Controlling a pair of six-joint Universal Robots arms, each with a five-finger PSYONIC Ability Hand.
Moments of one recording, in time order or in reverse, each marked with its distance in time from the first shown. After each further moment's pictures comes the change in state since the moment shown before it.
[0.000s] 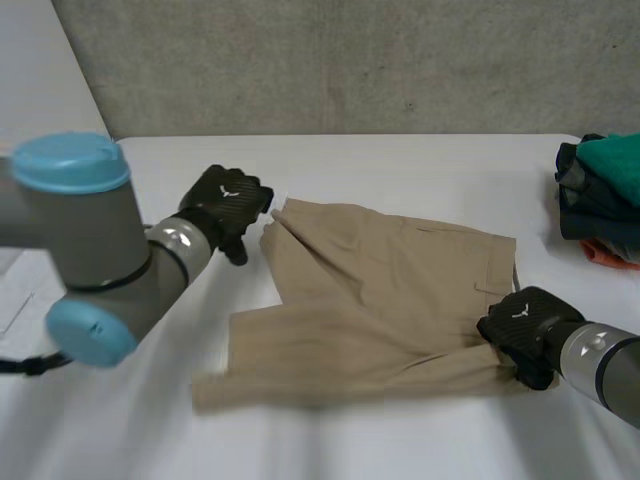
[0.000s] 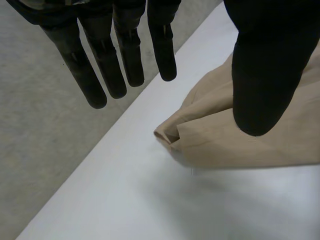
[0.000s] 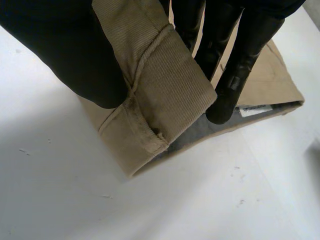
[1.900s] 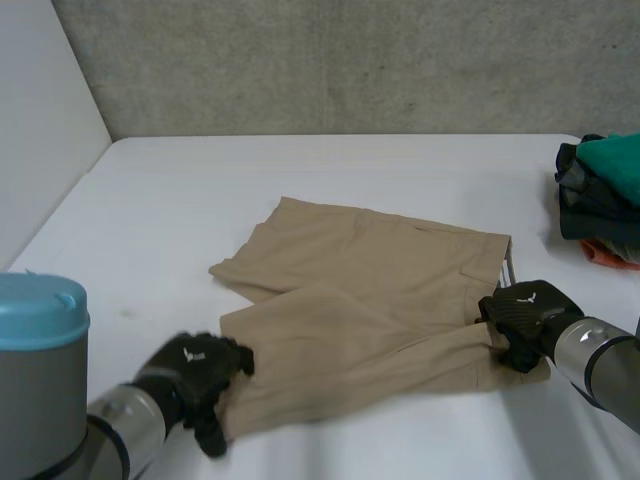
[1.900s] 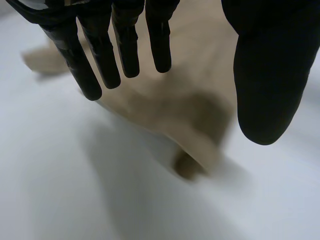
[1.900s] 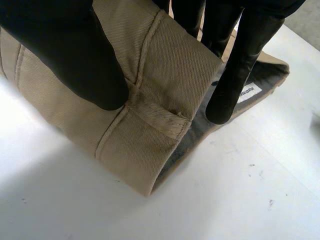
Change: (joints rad) left arm -0.076 0.386 -0.626 -0.214 -0.114 -0.322; right arm -0.017 0.039 0.026 -0.160 0.002 0.298; left_hand -0.106 -0.107 -0.105 -0.107 -0.108; right_hand 0.007 0.000 0.000 0.000 0.004
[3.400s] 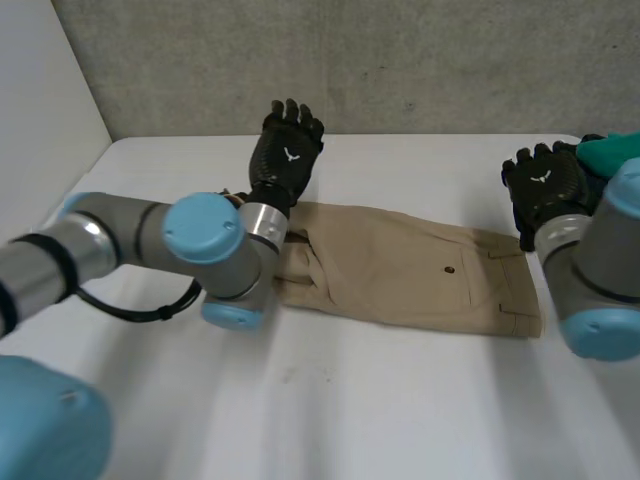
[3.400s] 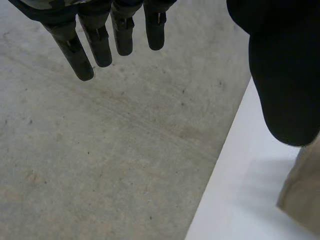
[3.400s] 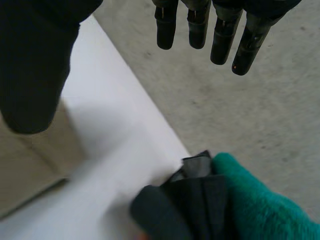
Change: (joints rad) left arm -0.078 -0.758 0.924 0.769 -0.072 0.589; right arm 0.085 0.195 -0.342 -0.389 0.277 -0.123; left_hand -0.224 -0.218 -0.215 -0.221 -0.204; right_hand -0.778 -0.962 -0.969 -0.949 -0.920
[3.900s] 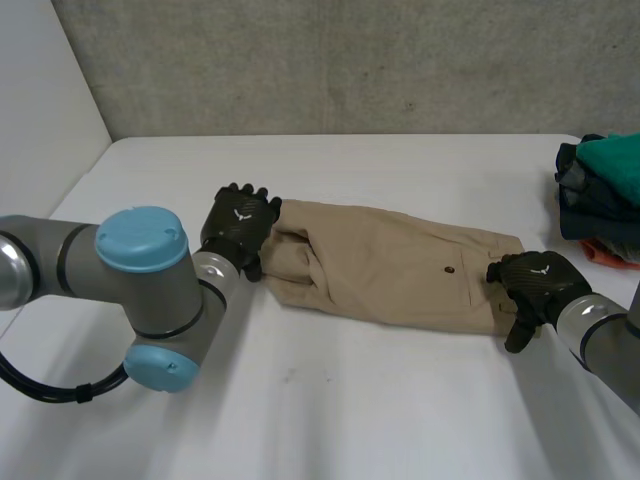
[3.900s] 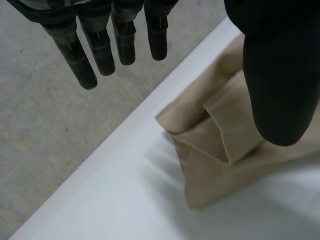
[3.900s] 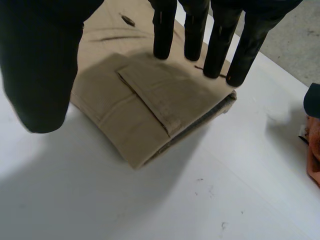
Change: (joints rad) left arm 0.083 0.229 -0.393 -0.212 0.010 -0.325; right arm -0.140 -0.072 0.280 0.187 -0.276 0.186; left_hand 0.105 0.095 0.087 0.096 0.079; right_hand 0.110 0.129 0.145 0.119 0.109
